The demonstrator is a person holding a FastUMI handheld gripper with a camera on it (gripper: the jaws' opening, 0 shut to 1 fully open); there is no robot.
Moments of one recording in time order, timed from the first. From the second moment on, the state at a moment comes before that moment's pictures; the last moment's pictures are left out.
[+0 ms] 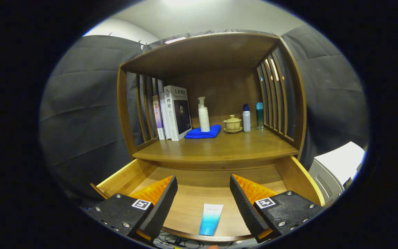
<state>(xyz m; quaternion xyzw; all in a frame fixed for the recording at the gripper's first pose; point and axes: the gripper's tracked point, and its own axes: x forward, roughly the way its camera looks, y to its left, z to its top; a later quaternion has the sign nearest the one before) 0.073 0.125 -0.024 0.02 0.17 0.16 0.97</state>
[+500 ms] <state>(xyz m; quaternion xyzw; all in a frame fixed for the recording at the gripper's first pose) 0.096 0.137 -0.063 -0.01 0.30 0.20 0.93</state>
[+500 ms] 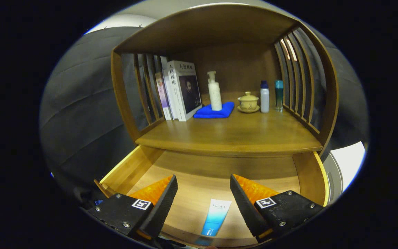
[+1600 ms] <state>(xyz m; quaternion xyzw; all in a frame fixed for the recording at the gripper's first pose) 0.050 0.099 -0.194 -0.05 0.63 0.18 0.75</state>
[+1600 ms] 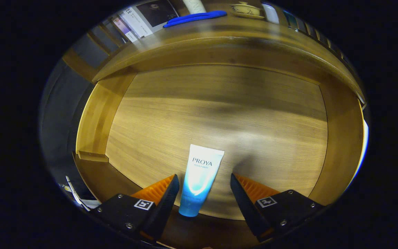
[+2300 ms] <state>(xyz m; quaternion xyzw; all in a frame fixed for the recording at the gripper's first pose) 0.074 0.106 -0.175 -0.14 0.51 0.19 0.83</state>
